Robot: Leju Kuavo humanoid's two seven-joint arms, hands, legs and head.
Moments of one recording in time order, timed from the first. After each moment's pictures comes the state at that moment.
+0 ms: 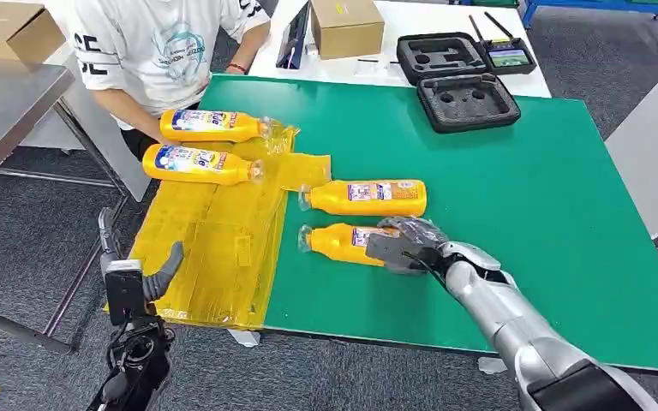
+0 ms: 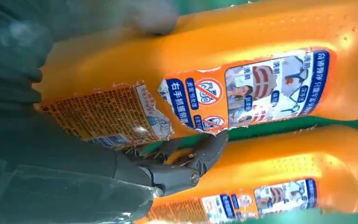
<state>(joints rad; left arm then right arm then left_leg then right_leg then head) -0.13 0.02 -0.12 -1.23 -0.06 0.63 -0.70 -0.73 -0.09 0.64 -0.56 0.78 0.10 -0.27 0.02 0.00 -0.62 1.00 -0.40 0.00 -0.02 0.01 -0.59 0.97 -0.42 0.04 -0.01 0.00</state>
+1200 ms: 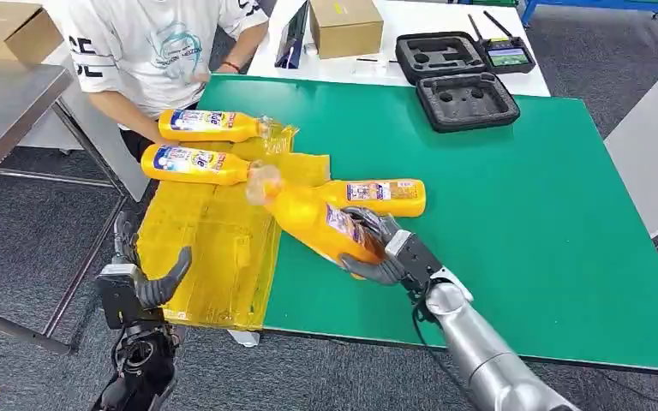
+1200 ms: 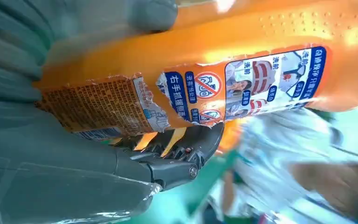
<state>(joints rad) -0.09 0.00 -0.13 -1.28 0.07 0.47 -0.70 -0.52 0.00 0.51 -0.86 0.21 0.07 -0.70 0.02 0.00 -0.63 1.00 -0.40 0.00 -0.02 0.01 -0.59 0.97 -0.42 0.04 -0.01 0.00</state>
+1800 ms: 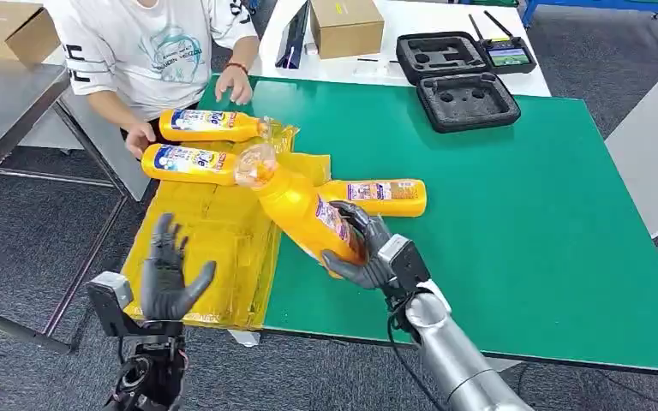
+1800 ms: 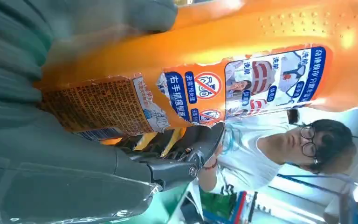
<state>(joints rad) 0.00 0.00 -0.23 -1.49 0.23 0.07 -0.57 -0.44 0.08 0.49 -0.94 0.15 0.04 -0.70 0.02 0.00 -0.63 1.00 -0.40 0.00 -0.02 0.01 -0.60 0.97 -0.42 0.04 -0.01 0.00</state>
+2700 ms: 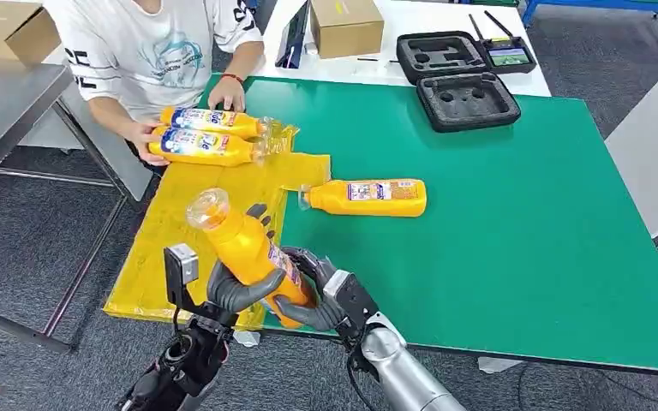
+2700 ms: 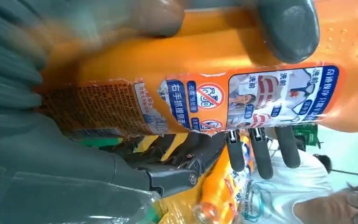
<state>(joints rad) -0.18 0.00 -0.47 -1.33 0.35 -0.08 -0.51 -0.39 0.21 0.60 -0.77 0.19 0.08 -0.70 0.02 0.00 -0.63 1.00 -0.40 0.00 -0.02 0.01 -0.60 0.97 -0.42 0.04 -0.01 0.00</state>
